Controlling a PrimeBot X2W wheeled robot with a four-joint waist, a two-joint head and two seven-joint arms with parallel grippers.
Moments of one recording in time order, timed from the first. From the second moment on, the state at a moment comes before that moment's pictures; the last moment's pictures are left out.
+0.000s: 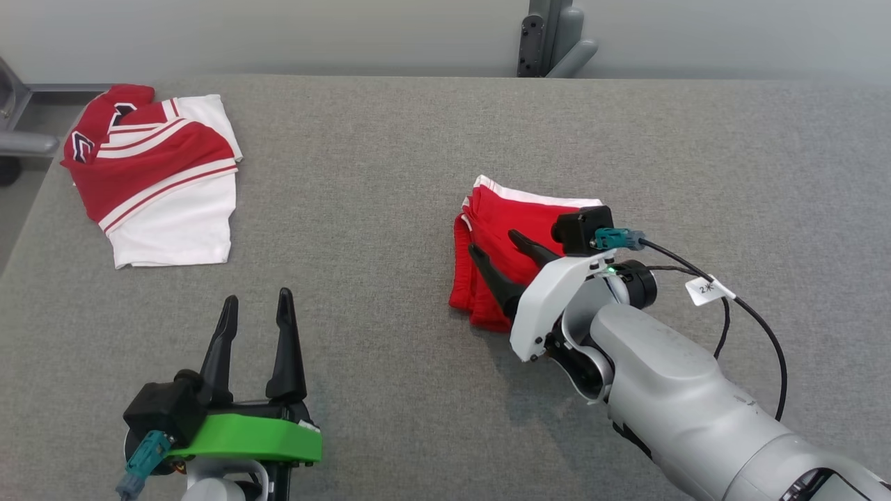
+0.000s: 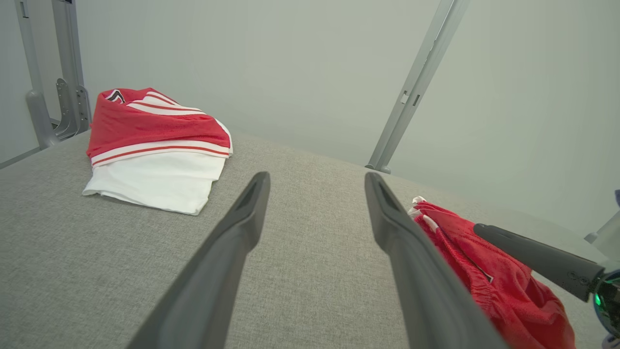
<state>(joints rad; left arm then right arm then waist) -0.06 0.05 -0.16 0.11 -0.42 -0.03 -0.26 -0.79 -0.05 0.85 0.91 0.86 0.13 -0.16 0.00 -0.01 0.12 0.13</state>
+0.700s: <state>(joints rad) -0.06 0.05 -0.18 0.10 -0.42 -0.03 -0.26 -0.72 -0.16 0.57 0.85 0.72 0.13 -0.26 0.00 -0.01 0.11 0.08</state>
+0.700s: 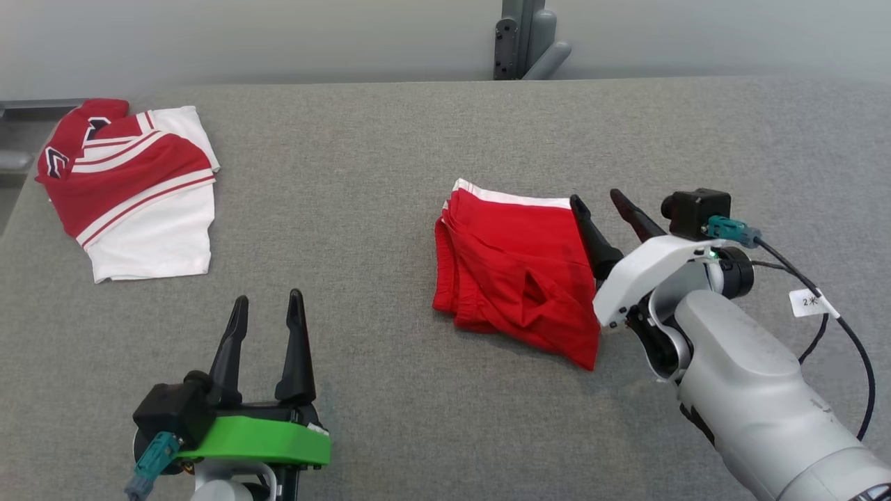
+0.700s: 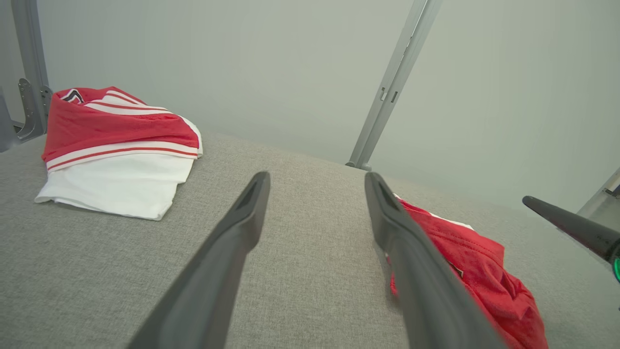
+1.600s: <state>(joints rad) -0.07 0.05 -0.20 0.12 -0.41 -0.03 -0.26 -0.67 -0.14 0.77 0.88 0.64 0.13 -0.26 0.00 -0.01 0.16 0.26</state>
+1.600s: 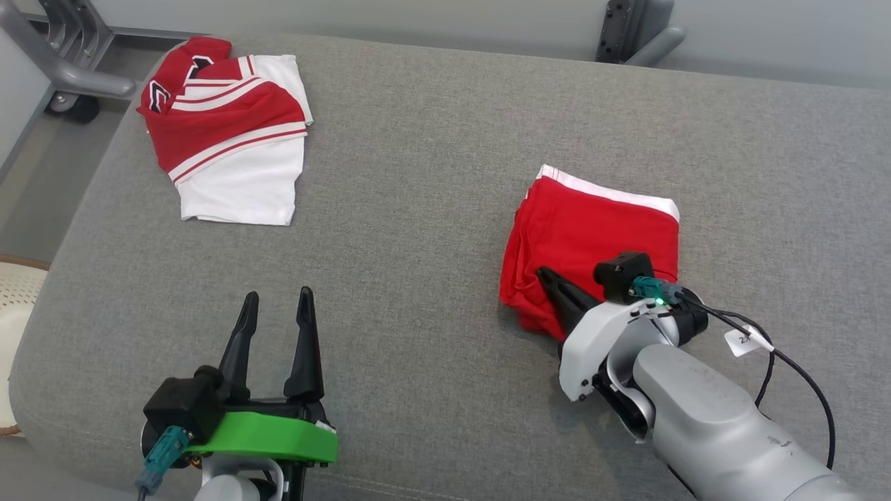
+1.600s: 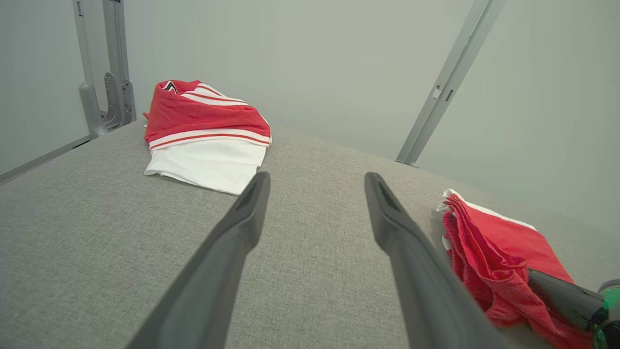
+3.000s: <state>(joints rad) -0.06 0.05 -0.15 0.10 -0.41 -0.02 -0.26 -0.46 -0.09 0.25 0.43 0.26 0.13 -0.26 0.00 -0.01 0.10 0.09</state>
